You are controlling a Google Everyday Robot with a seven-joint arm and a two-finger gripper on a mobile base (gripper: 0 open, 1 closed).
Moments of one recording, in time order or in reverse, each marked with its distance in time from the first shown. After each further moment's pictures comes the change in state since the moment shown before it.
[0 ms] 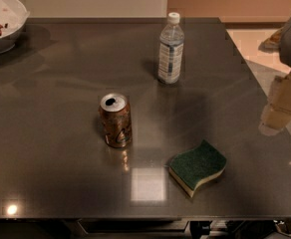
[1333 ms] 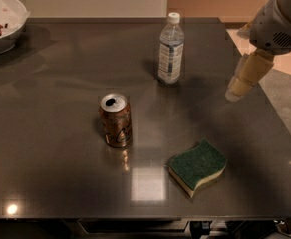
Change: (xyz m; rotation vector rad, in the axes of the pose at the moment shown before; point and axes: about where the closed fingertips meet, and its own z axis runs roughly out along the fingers) arm -0.028 -0.083 0.046 0.036 -0.155 0.065
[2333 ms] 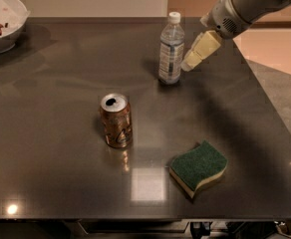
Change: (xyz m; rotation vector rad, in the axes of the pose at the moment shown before) arm -0.086 -0.082 0.071 -0.010 -0.274 0.079
